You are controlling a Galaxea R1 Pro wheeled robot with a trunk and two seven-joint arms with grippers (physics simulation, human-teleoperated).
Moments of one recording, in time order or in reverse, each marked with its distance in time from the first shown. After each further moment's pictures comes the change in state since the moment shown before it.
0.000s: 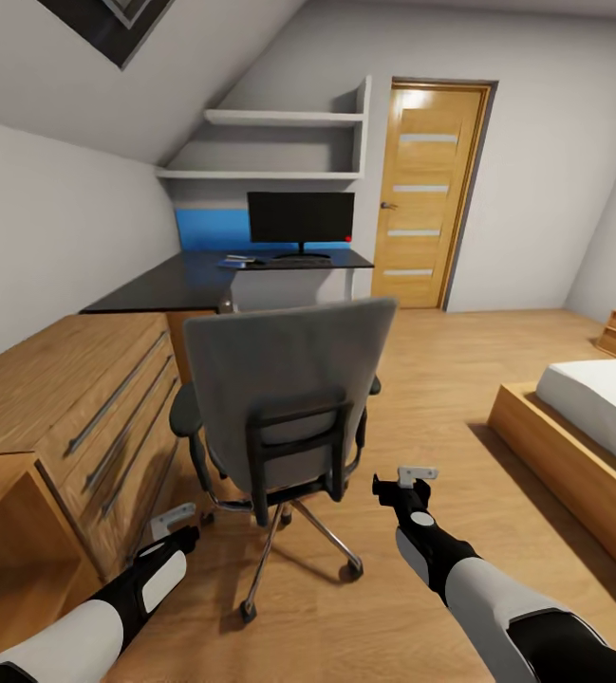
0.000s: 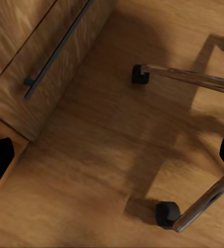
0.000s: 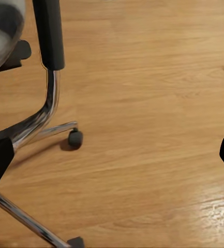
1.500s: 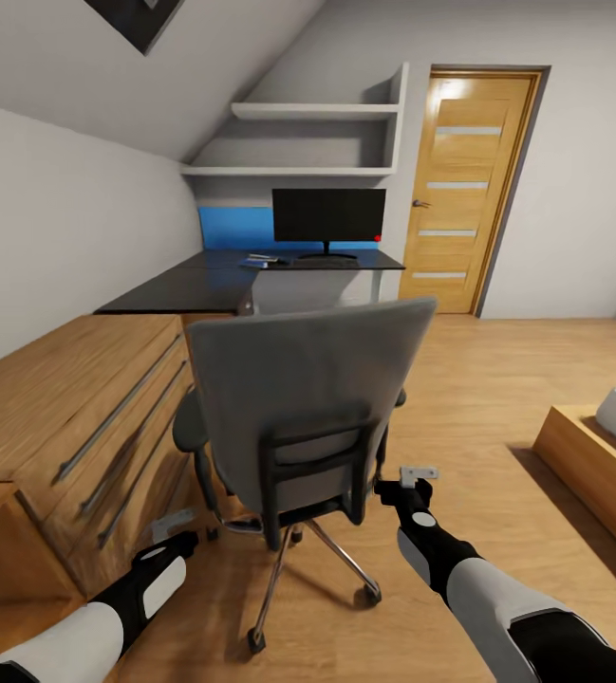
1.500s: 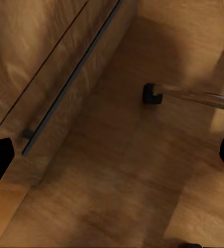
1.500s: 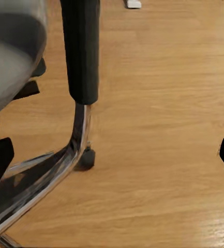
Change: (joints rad) left arm 0.000 -0.003 -0.017 0.028 -0.050 0.001 -0.002; right arm 0.000 -0.005 -0.001 0.002 0.004 -0.015 -0.002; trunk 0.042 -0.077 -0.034
